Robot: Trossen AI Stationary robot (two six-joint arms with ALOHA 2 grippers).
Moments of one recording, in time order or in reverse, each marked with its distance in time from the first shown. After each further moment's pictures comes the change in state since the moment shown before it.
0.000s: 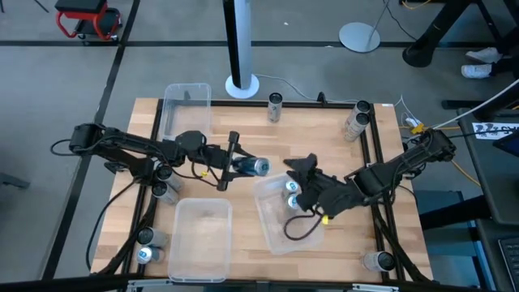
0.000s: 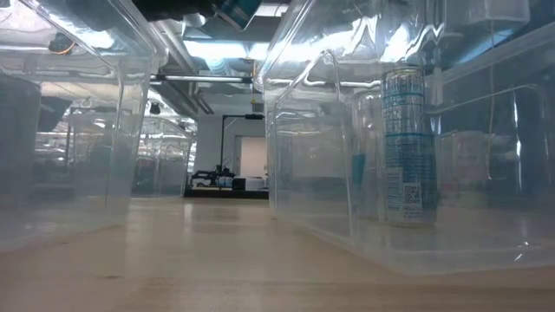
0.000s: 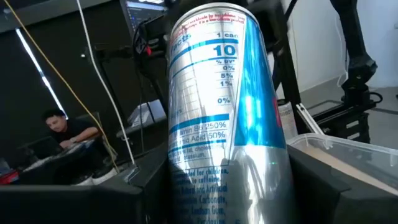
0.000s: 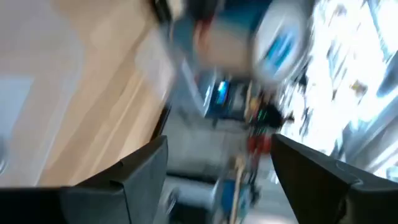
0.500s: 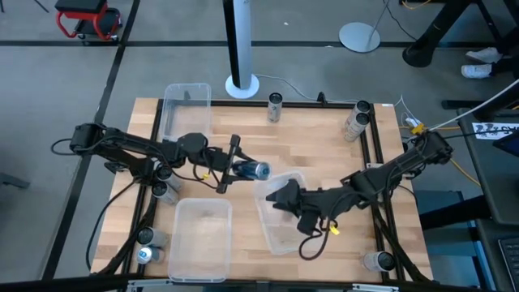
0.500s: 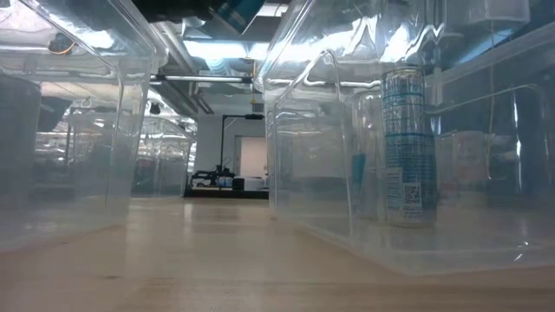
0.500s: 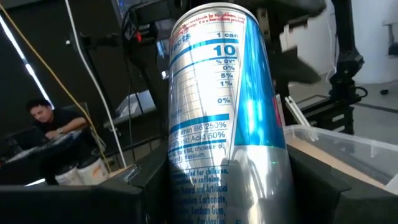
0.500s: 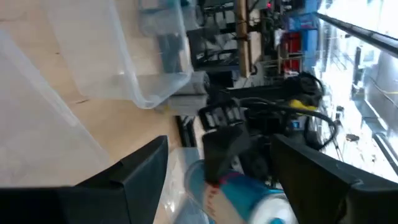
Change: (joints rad) left arm -0.020 0.008 0.000 -0.031 0.003 -0.020; right arm -0.002 0.056 0.000 0.204 -0.478 -0.185
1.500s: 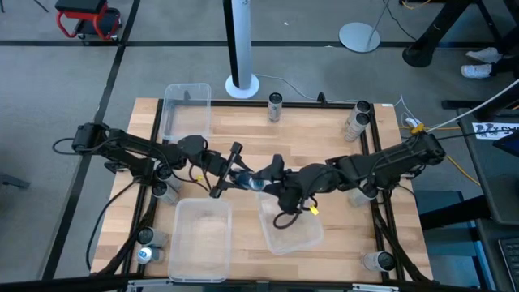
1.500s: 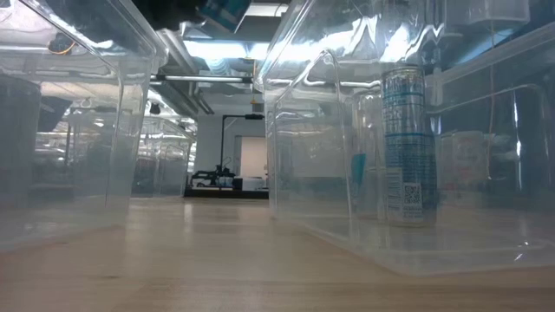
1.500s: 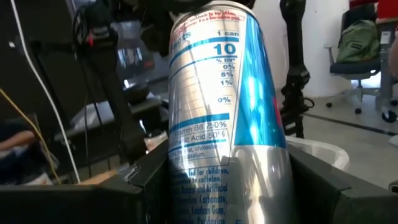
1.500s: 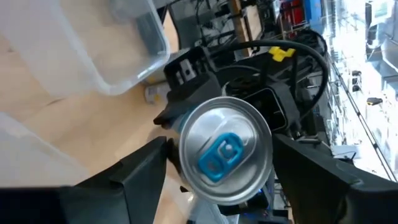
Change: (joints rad) left arm 0.024 0.034 -0.056 0.101 0.169 -0.072; right arm -0.165 0.073 0.109 -0.014 -0.126 0.108
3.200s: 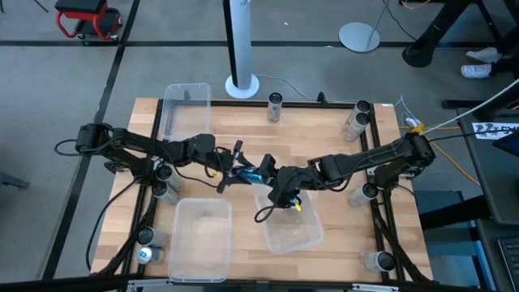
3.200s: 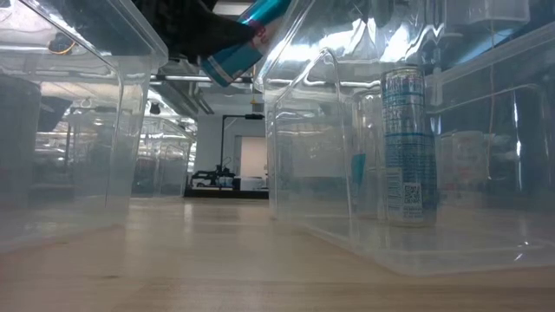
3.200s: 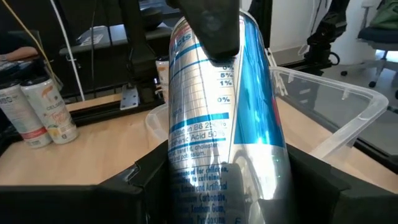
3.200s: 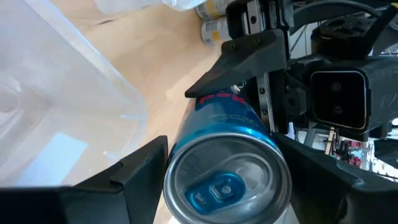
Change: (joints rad) left arm 0.030 0.024 0.000 -0.197 -0.044 -0.046; right arm -0.090 0.096 0.002 -0.234 0.033 0.029
